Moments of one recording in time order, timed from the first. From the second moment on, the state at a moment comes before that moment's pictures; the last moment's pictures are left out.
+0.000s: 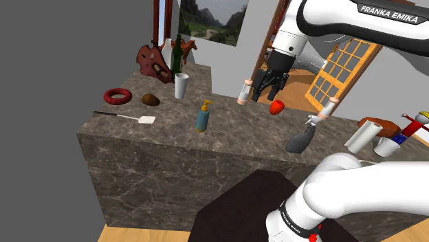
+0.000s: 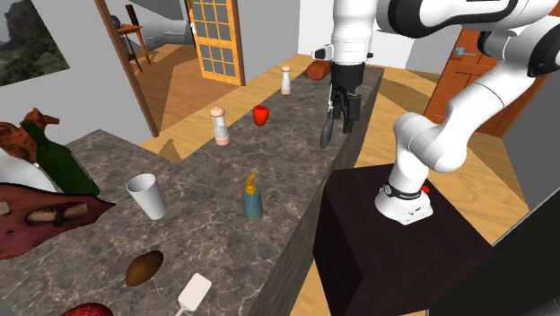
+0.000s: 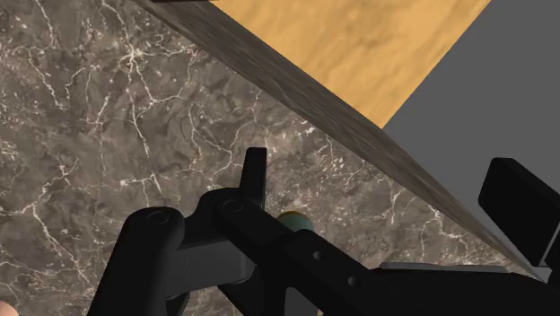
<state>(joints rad) 0.00 -0.75 -0.04 -2.34 0.09 1.56 0.05</state>
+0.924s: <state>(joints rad) -0.02 -0.55 0.05 -2.53 0.10 2.15 0.17</state>
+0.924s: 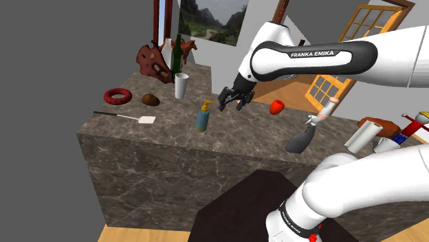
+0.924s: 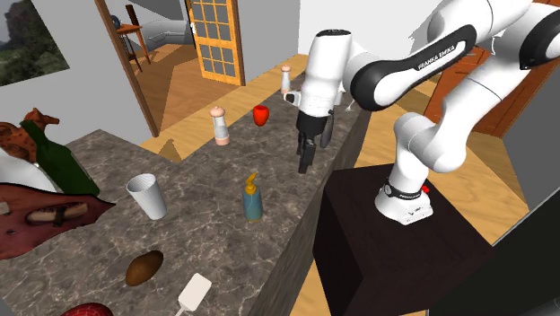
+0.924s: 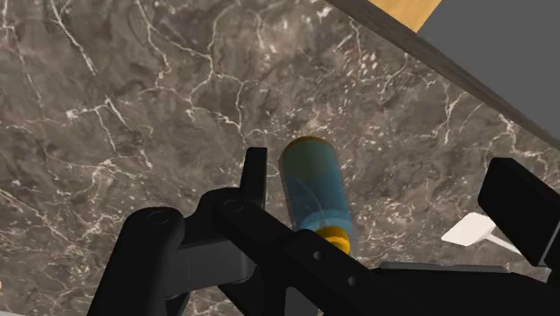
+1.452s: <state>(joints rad) -0.06 -0.27 0.10 -2.49 0.06 2.53 0.28</state>
